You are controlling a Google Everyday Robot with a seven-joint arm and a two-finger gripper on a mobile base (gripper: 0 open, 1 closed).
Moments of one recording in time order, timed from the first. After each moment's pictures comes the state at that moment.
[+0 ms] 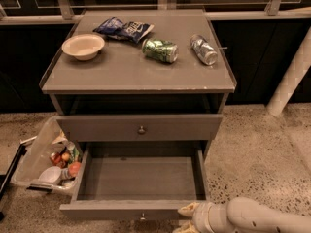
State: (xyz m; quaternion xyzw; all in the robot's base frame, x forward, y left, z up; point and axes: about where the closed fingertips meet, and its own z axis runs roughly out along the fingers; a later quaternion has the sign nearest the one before) arm 0.381 -0.115 0.422 -0.51 0.78 0.19 0.30
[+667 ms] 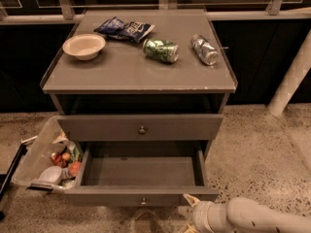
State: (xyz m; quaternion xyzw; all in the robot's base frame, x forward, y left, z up) arm 0.382 -0.110 0.420 -0.51 0.78 0.19 0.30
